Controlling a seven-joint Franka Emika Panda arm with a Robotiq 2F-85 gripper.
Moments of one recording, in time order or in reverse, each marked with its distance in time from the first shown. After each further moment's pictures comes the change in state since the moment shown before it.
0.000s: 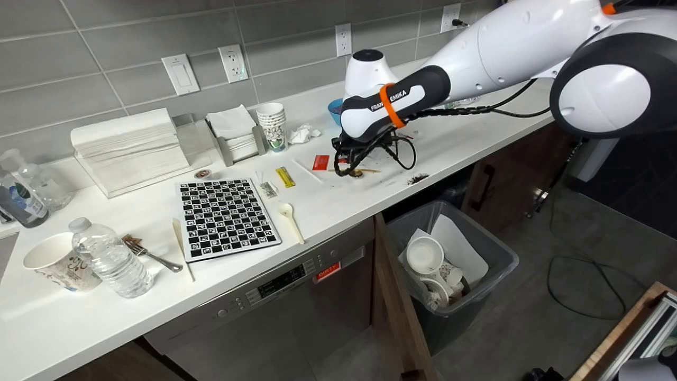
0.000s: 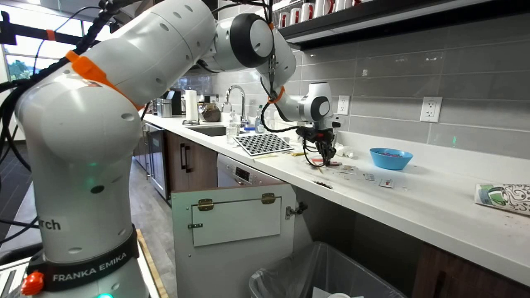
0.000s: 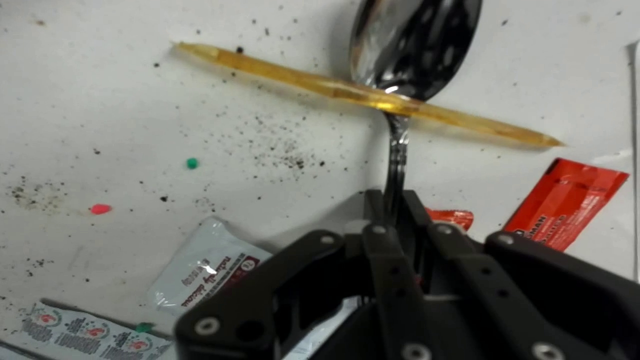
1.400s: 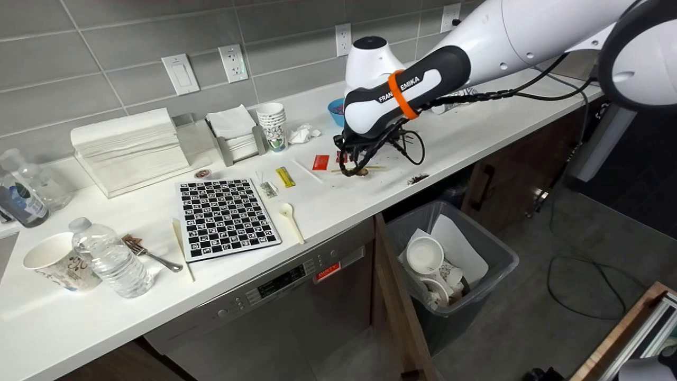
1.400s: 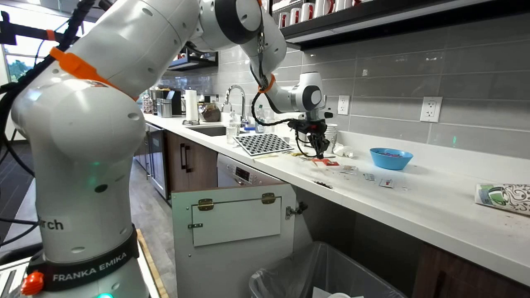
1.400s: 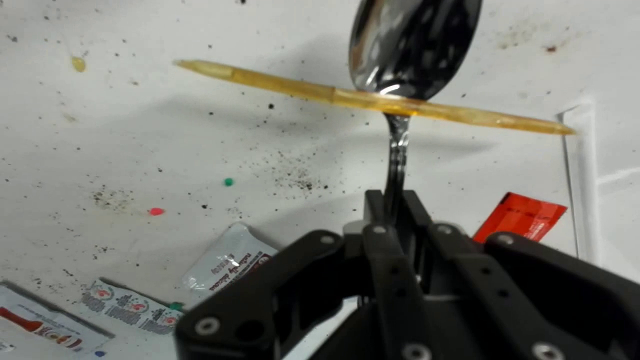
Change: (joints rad) arm 0.059 -0.162 -0.033 -0.188 -0.032 0.006 0.005
